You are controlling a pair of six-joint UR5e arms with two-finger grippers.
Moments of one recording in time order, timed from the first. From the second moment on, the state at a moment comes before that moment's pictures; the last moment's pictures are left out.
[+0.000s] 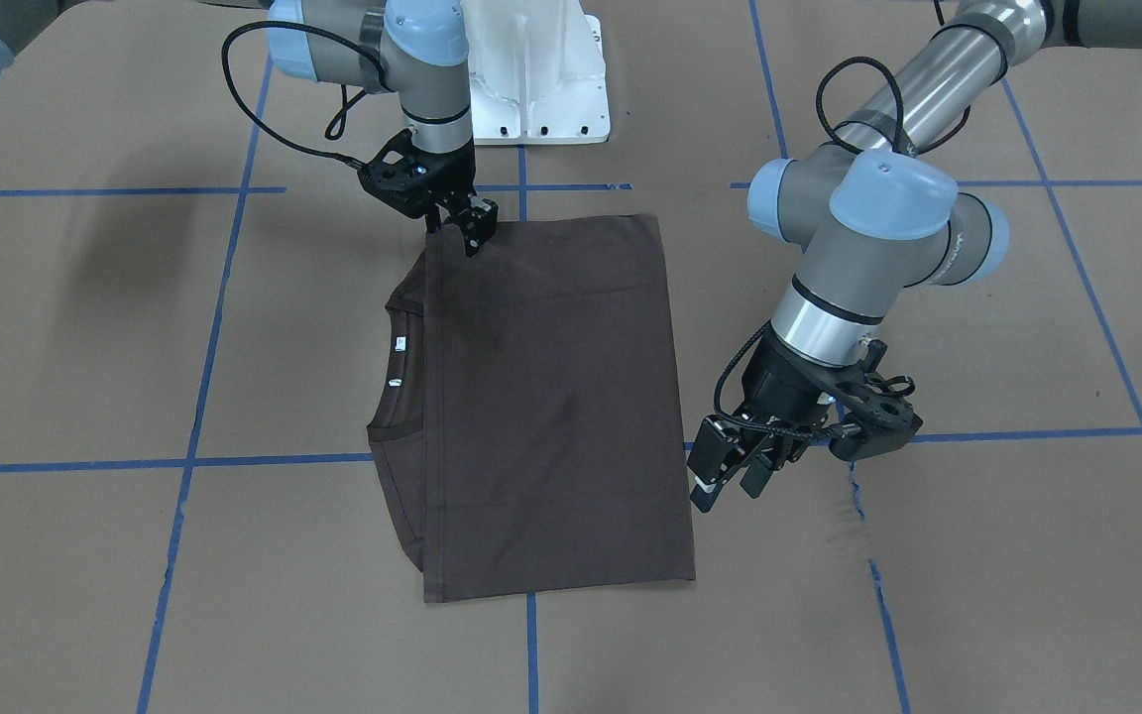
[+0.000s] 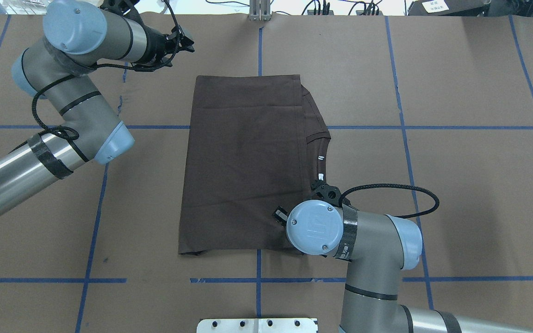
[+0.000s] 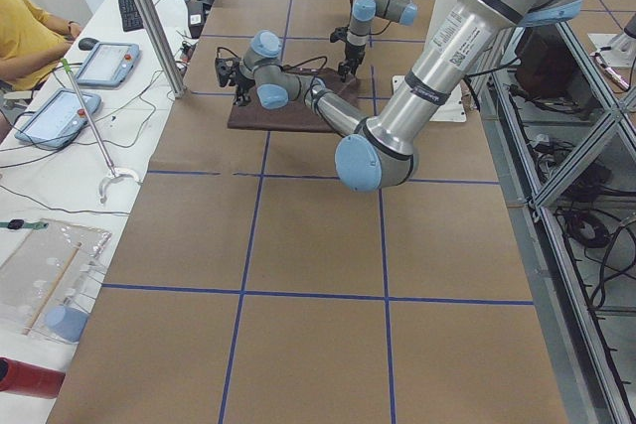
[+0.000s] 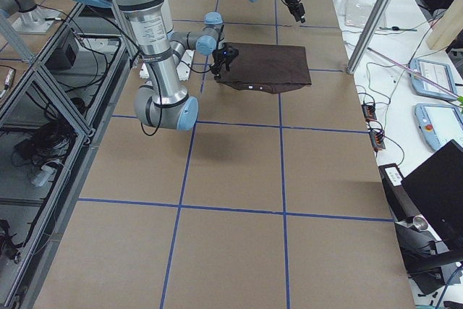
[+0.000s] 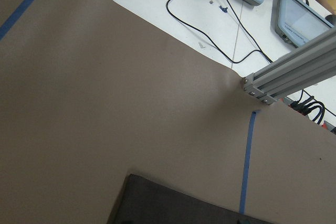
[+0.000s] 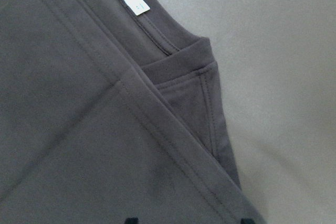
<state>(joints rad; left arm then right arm) -0.85 -2.24 -1.38 -2.27 -1.81 -1.54 0.27 -1.03 1.81 -1.59 1.62 2.06</state>
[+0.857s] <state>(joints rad) -0.85 -2.24 -1.39 -2.27 -1.81 -1.56 0.26 -1.05 1.80 -1.59 1.62 2.06</state>
